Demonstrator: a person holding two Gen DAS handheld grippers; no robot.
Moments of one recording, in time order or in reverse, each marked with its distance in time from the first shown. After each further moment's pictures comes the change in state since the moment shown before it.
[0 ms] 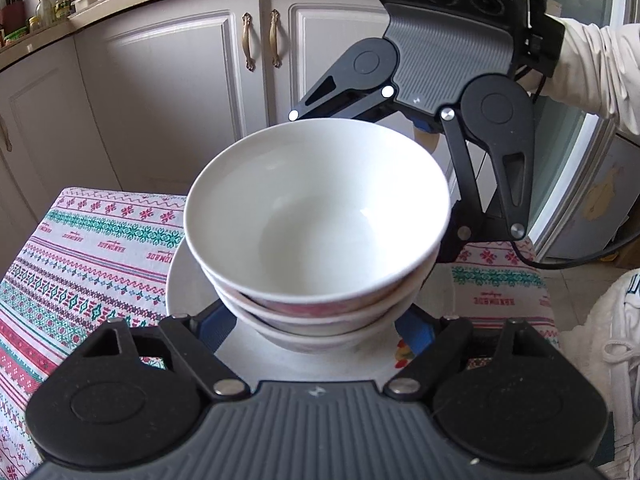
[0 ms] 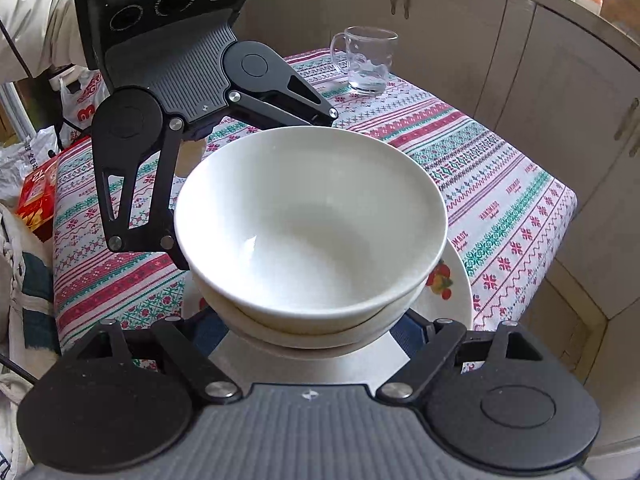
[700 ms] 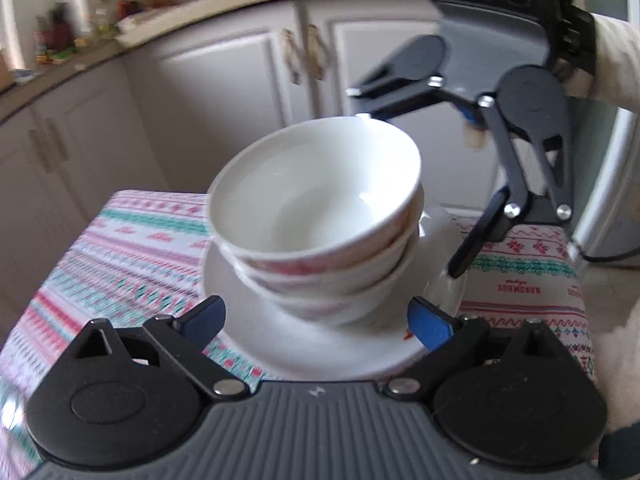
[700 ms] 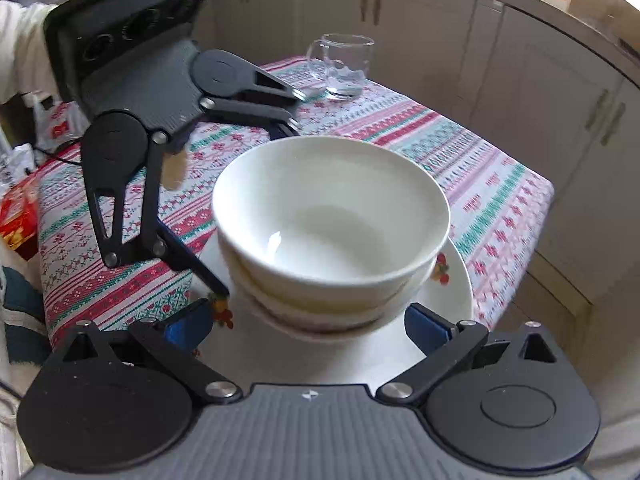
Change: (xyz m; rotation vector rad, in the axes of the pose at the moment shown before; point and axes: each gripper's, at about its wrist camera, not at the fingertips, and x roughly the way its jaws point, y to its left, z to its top) left arm -0.017 -0.031 -0.026 -0.027 -0.070 0.233; right arm -0.011 0.029 -0.011 0.085 -0.031 -0.131
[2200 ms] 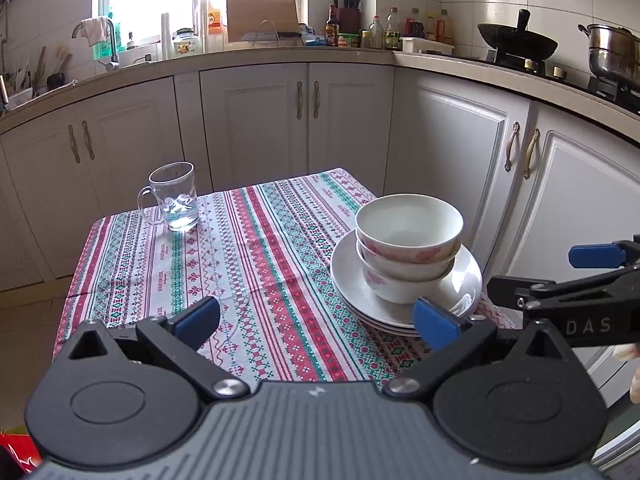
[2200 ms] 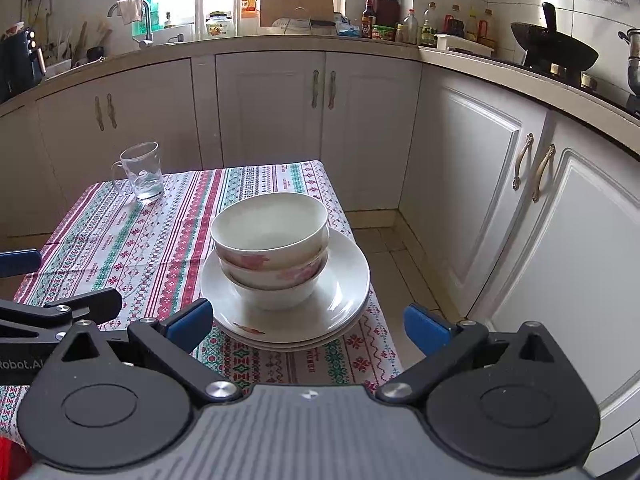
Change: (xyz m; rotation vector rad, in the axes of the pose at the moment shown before) left arm -0.140 -0.092 0.004 -0.639 -0.044 0.585; right arm -0.088 0.143 -0.006 0.671 -0.205 -0.637
